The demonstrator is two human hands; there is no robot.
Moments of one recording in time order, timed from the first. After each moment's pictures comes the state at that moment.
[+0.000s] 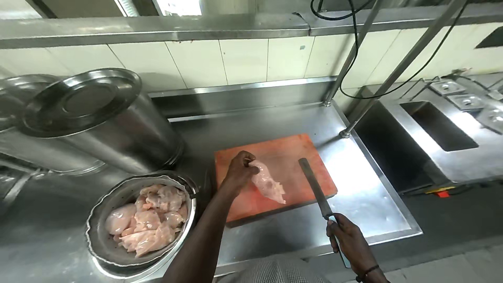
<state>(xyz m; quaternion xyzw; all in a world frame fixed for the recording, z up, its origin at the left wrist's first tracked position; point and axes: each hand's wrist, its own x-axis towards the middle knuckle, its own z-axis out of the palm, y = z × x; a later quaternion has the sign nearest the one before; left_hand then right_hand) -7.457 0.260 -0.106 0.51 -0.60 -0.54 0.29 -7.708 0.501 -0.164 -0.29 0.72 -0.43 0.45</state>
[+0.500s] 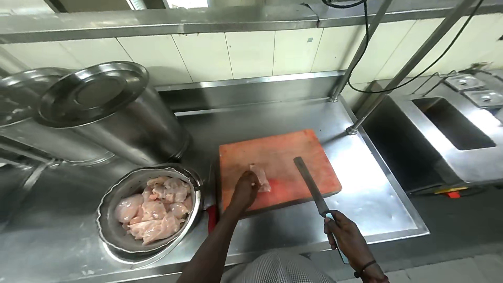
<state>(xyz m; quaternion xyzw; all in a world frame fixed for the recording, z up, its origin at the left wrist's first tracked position) -7.439 0.292 -0.206 0.49 -0.79 -0.33 0.19 -7.702 0.499 -0.168 -0.31 0.72 -0.40 0.48</state>
